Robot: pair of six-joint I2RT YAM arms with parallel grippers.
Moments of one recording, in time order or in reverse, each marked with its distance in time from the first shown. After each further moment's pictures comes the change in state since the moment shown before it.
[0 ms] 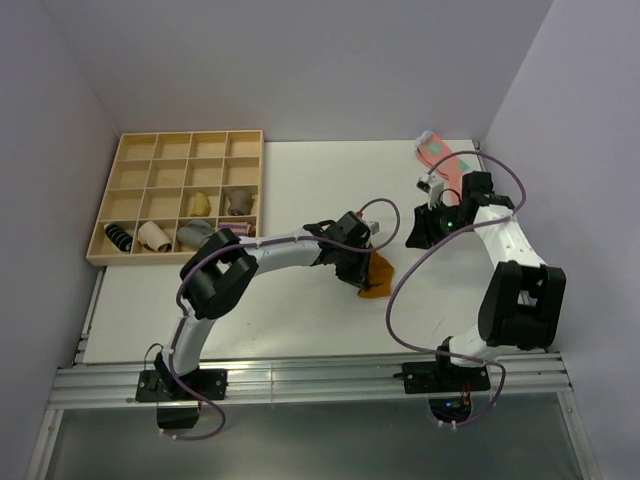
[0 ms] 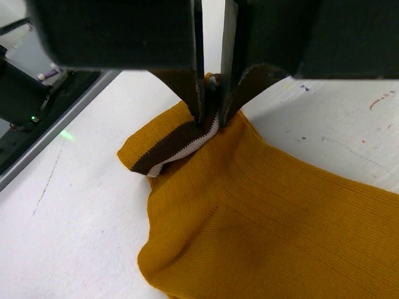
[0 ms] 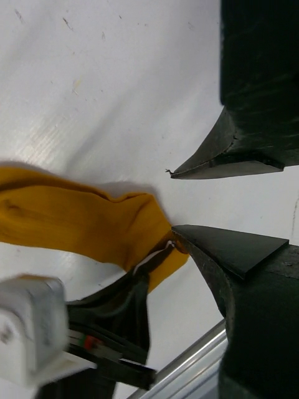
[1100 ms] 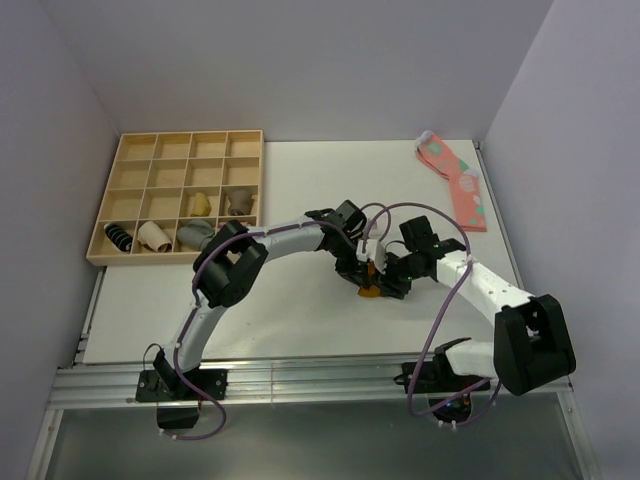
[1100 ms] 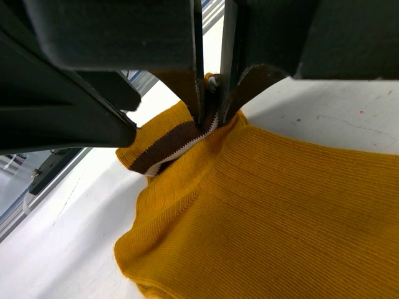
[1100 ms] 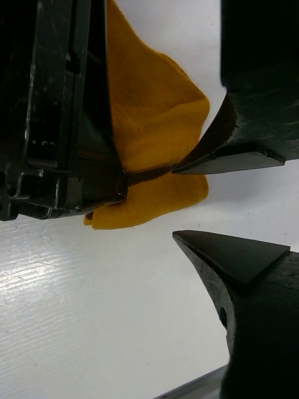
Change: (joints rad) left arm 0.080 0.145 0.183 -0.169 0.242 -0.011; right arm 0.460 -0.264 -0.414 0.168 0.223 -0.380
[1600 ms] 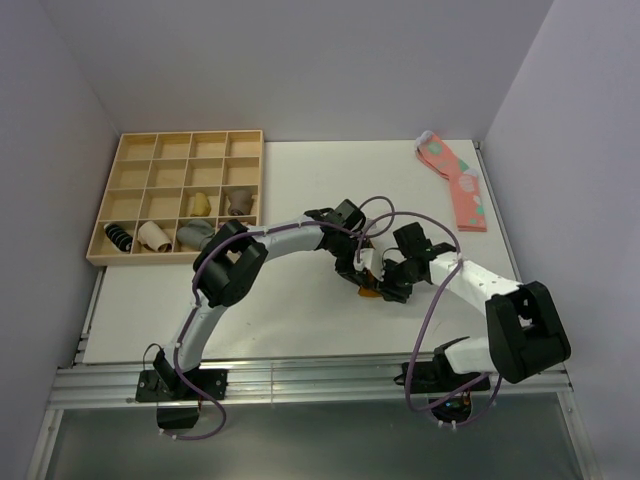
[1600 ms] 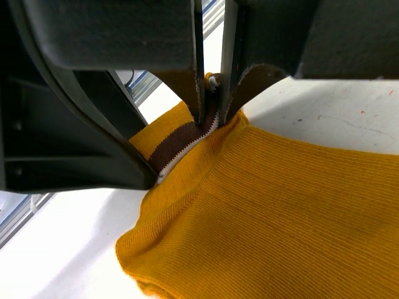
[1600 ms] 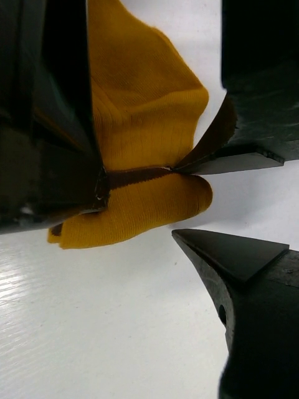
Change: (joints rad) left arm 0.007 0.004 0.003 0.000 0.019 -0.018; right arm 0.034 0.065 -0.052 0.073 0.127 -0.027
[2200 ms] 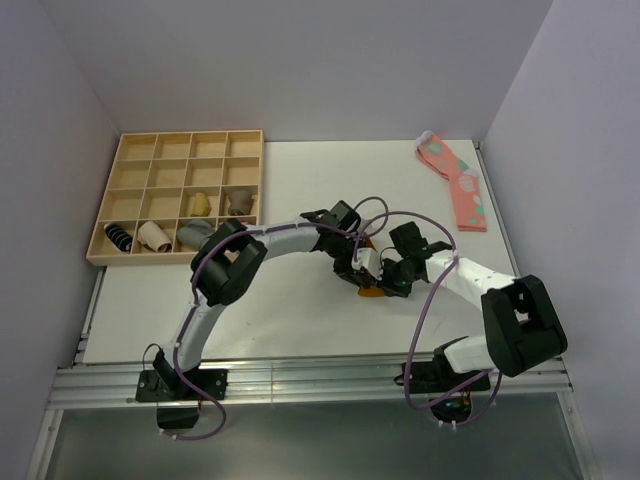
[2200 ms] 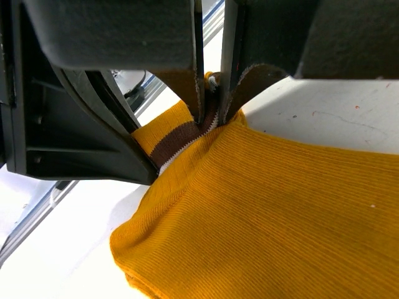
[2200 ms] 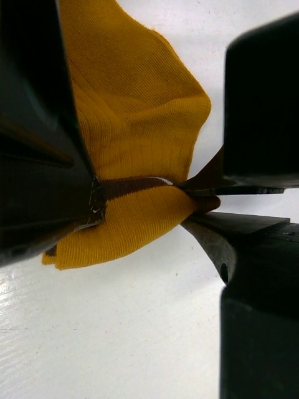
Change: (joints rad) left arm 0.018 -0.003 -0.055 0.078 0.042 -0.061; right arm 0.021 0.043 0.006 0.021 0.071 0.032
